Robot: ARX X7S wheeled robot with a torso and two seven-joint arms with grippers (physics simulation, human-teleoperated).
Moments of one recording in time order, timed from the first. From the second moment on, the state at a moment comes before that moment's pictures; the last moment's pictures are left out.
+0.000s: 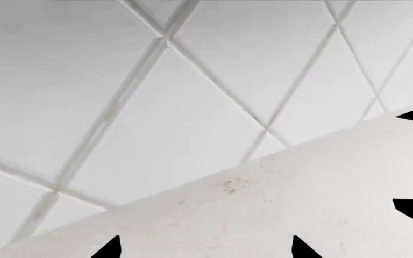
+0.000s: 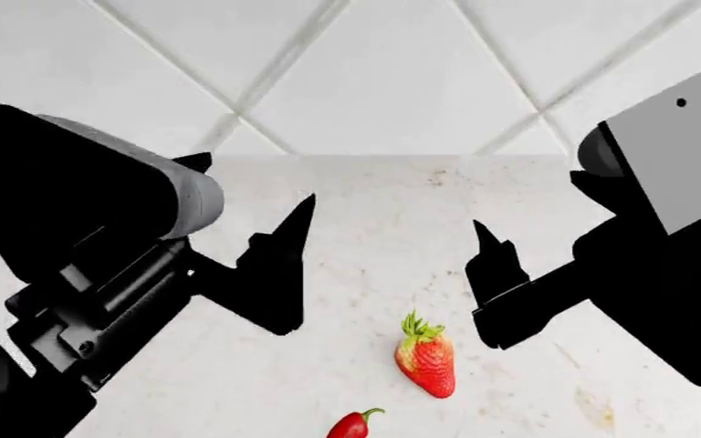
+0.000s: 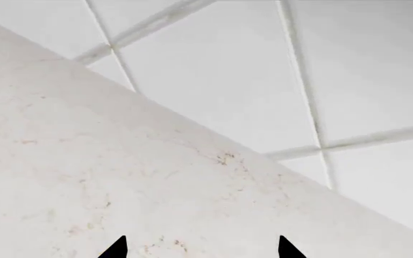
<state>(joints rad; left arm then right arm) -0.98 -0.49 -0.01 0.70 -2.05 -1.34 -1.17 1.41 0.88 -0.57 -0.61 2.39 1.17 1.45</state>
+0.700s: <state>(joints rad) -0.69 -0.52 0.29 0.95 -2.25 -1.28 -1.37 1.27 0.92 -0.61 -0.62 2.27 1.16 1.37</state>
